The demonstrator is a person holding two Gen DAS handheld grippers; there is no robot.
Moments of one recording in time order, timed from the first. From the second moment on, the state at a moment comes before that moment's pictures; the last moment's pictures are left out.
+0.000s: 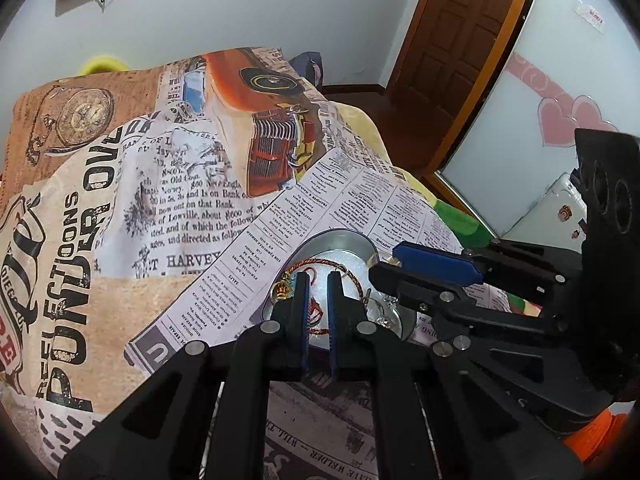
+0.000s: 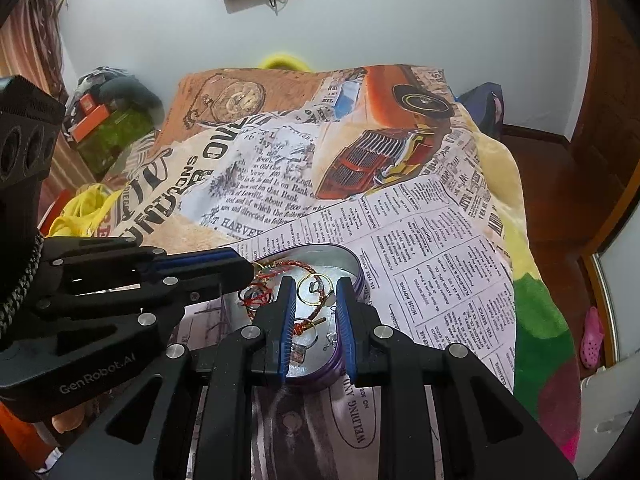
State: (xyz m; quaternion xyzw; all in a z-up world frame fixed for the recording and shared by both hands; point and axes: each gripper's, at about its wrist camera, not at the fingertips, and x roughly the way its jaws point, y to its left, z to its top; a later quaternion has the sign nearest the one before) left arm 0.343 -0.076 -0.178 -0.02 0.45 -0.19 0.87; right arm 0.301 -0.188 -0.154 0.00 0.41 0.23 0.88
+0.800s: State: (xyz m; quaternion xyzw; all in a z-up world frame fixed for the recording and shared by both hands) left arm 0.211 -0.048 -0.029 0.00 0.26 -0.11 0.96; right arm 0.180 -0.219 -0.005 0.03 0.22 0.20 0.95
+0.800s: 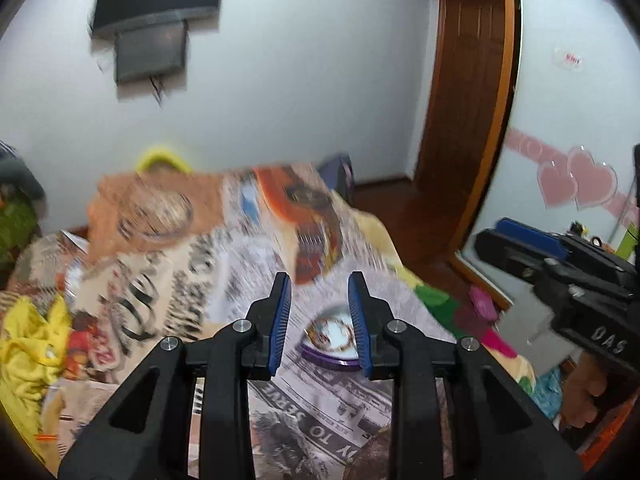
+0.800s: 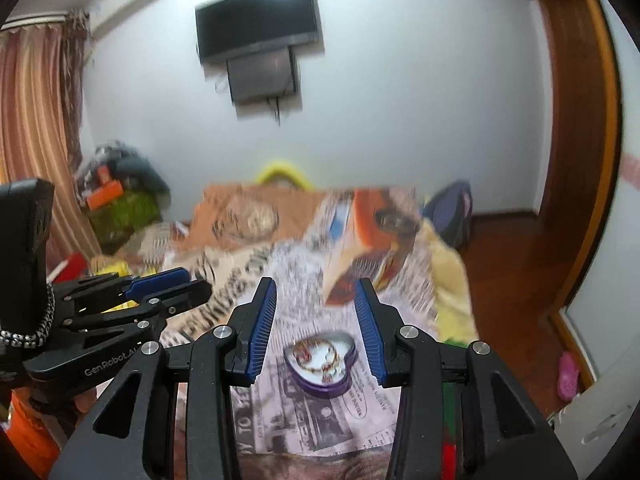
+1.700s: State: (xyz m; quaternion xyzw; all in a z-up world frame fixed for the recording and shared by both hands) left arm 0.045 -0.041 0.045 -0.01 0.07 -0.09 0.99; right arm 0.053 -0.220 0.048 0.02 0.03 0.07 1.00
